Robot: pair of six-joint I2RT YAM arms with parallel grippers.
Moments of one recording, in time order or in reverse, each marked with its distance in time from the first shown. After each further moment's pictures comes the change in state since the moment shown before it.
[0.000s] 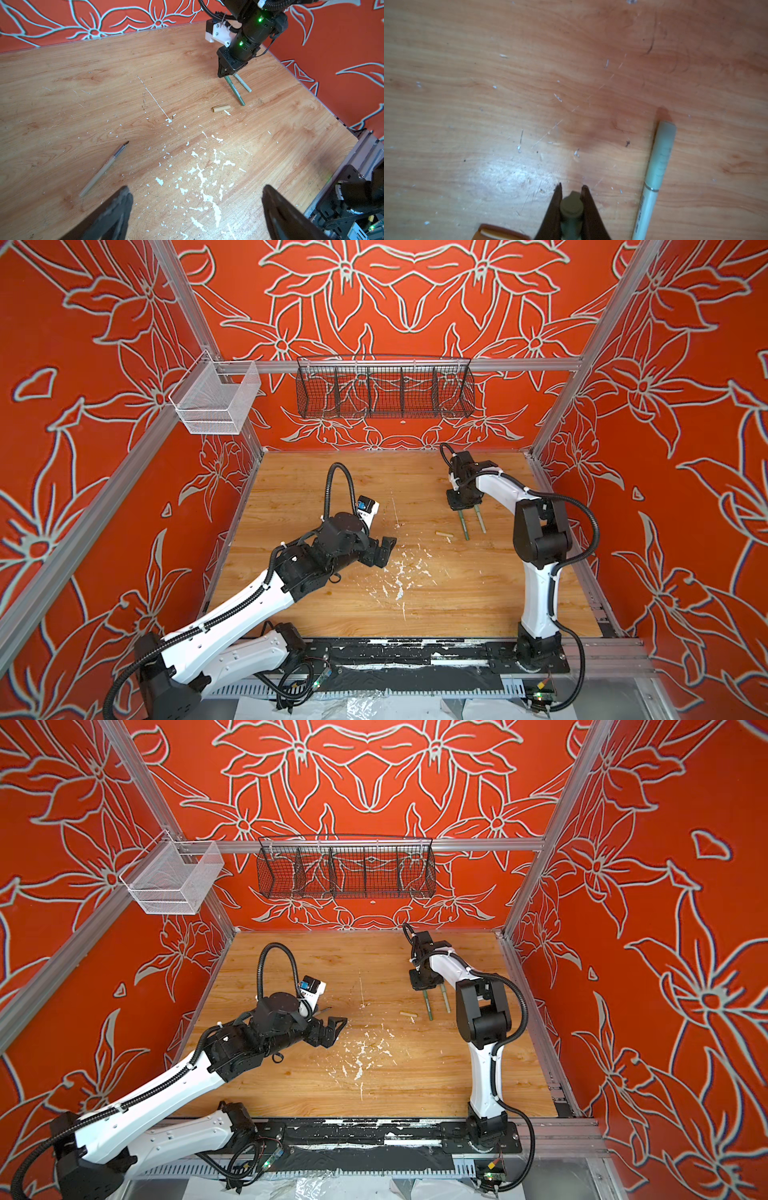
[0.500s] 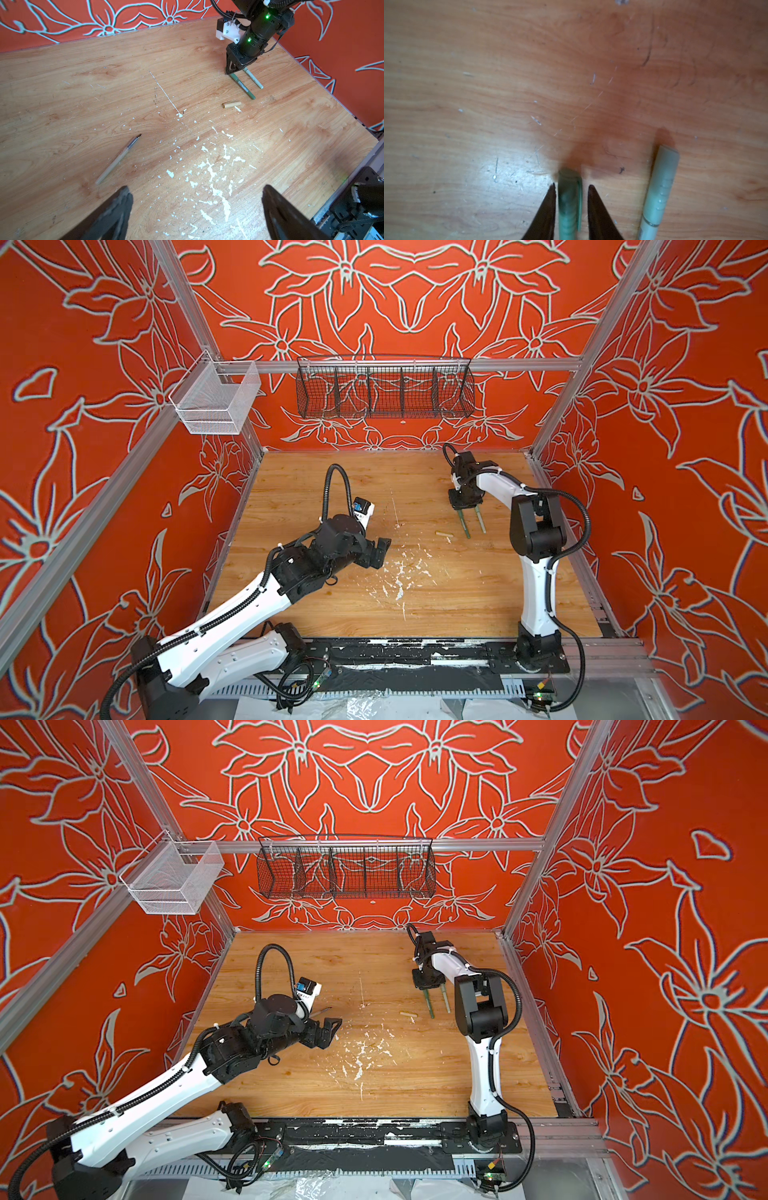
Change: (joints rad) left arm 0.000 -0.035 0.000 -0.063 -0.054 -0.002; right arm -0.029 0.067 0.044 0.012 -0.027 -0.009
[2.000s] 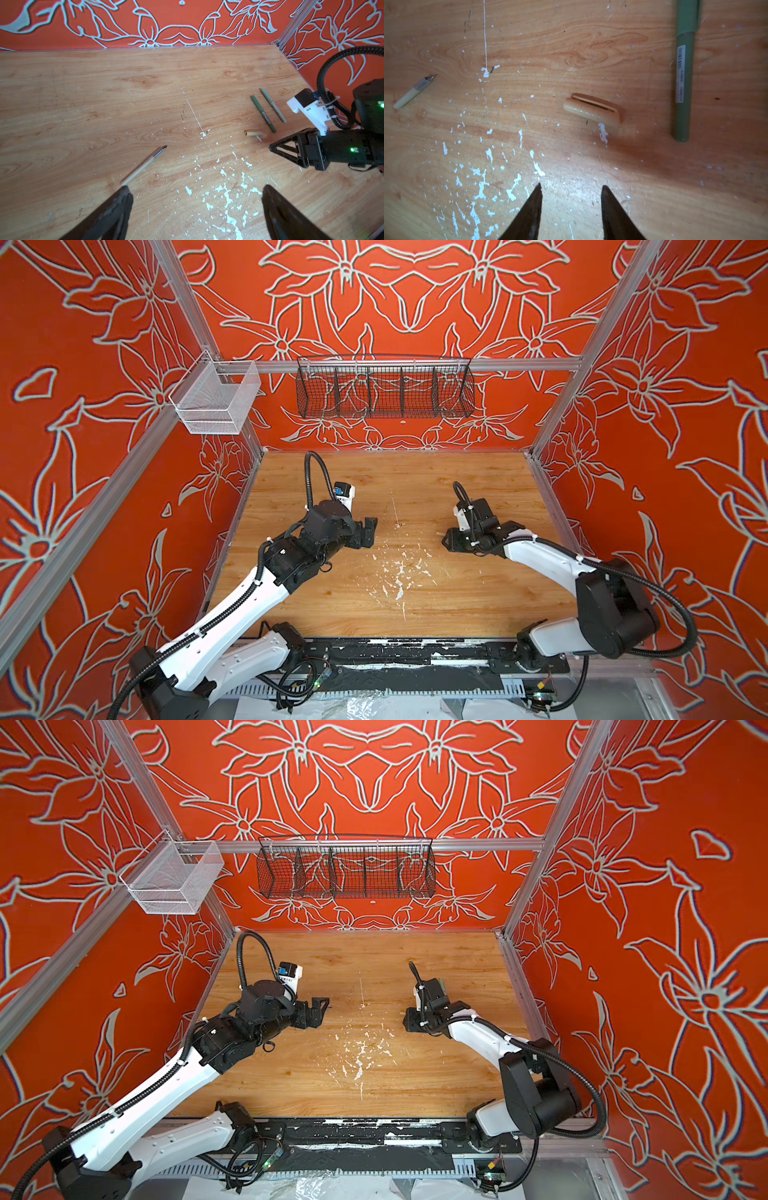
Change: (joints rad) left arm 0.151 0.014 0.035 0.020 -0.018 -0.048; right arm 0.192 -0.744 -0.928 0.504 -0.185 0.381
